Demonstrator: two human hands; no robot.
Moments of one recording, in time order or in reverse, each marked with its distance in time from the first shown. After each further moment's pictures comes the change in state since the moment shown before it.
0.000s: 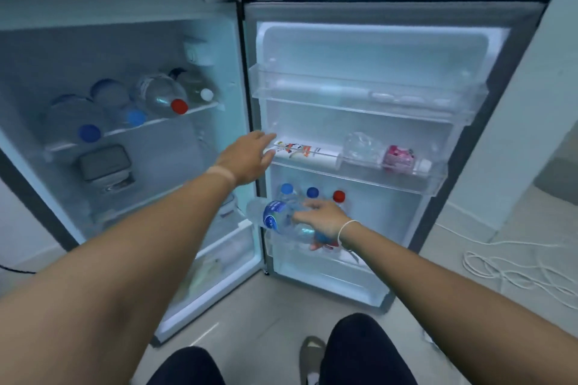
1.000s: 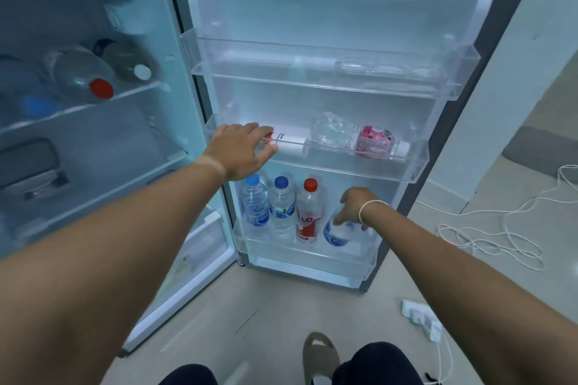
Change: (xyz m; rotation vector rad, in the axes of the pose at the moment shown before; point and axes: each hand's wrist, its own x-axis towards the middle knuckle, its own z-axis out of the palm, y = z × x) left_hand 0.054 0.028 0.049 0.149 -0.088 0.134; right_hand 0.065 0.060 -0.108 -0.721 0.141 0.243
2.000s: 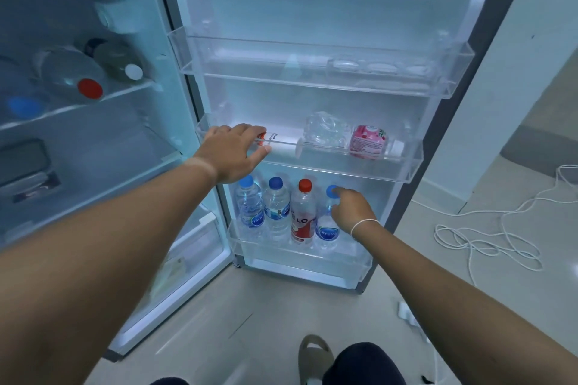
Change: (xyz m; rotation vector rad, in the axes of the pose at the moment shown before) left_hand 0.002 0.001 0.003 0.001 -0.008 -0.025; right_hand 0.012 0.010 0.026 0.205 0.308 -0.127
